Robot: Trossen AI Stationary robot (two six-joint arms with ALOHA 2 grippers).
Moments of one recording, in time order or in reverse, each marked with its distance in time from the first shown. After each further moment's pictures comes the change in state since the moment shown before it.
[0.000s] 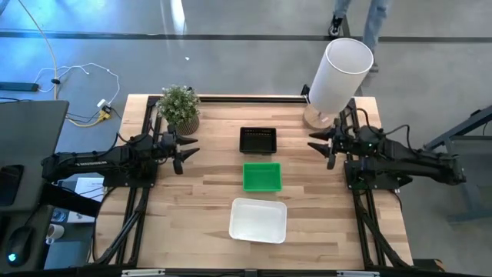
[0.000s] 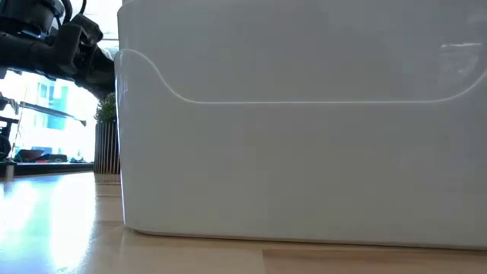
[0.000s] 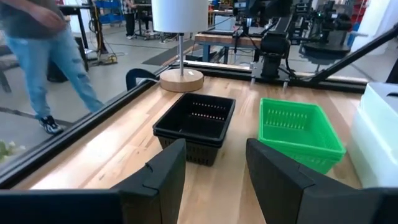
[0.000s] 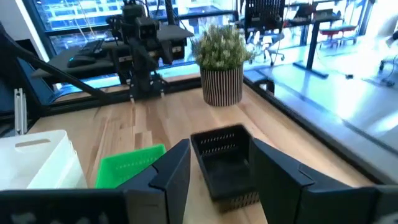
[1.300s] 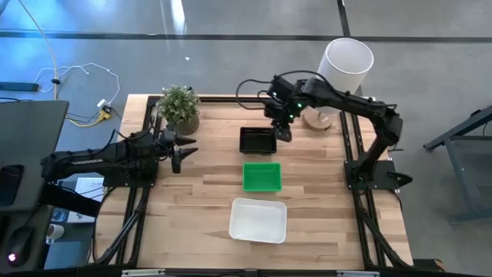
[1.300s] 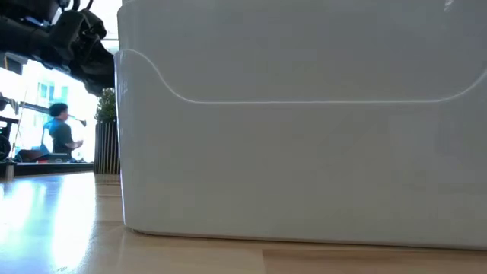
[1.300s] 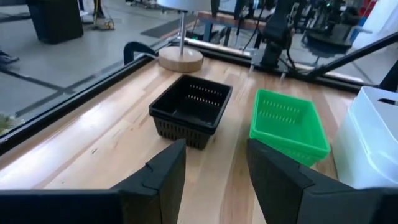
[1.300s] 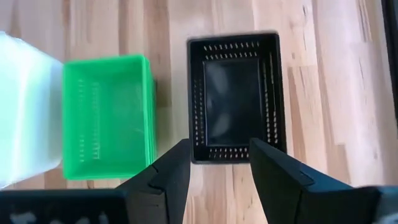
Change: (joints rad) left arm 0.000 0.021 0.125 -0.216 0.008 -0.116; right arm -0.187 1.367 1.329 -0.996 -0.282 -0.382
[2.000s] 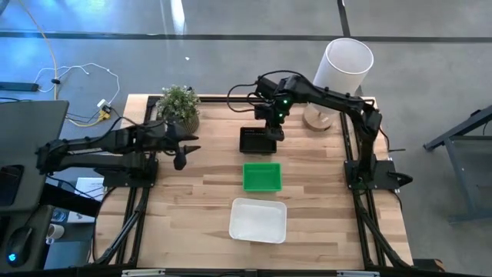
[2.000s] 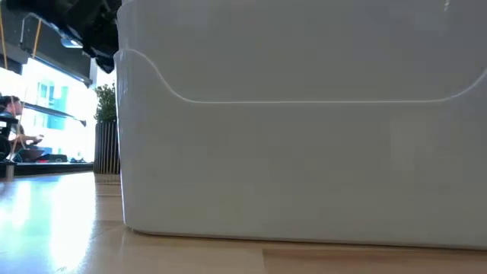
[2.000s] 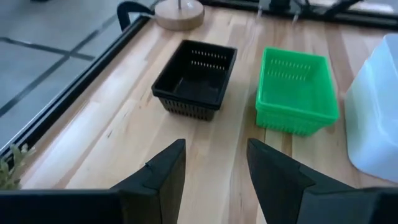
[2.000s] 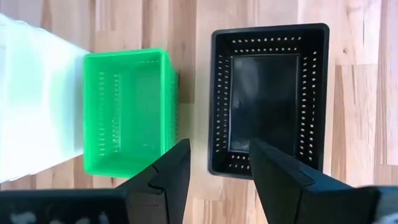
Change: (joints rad) left arm 0.003 0.325 0.351 -0.300 0.000 0.106; right arm -0.018 0.207 0.174 -0.133 -0.130 -0.066
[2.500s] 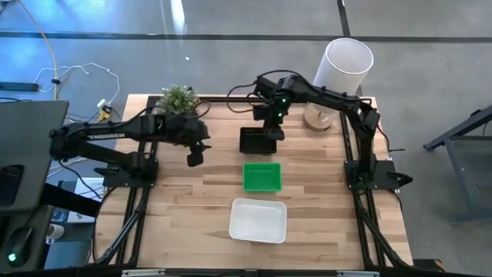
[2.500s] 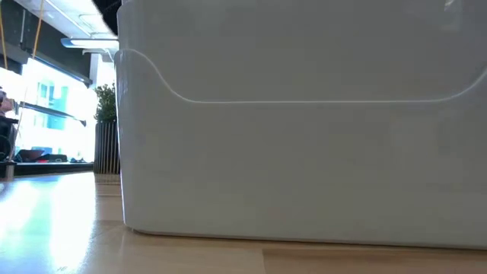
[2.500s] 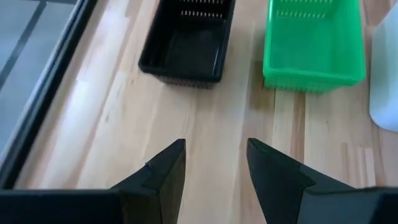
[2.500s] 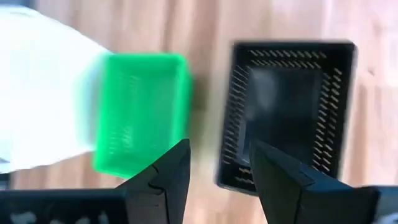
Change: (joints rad) left arm -0.003 0.463 0.385 -0.264 0.003 0.122; right arm -0.017 0.028 0.000 0.007 -0.084 -0.090
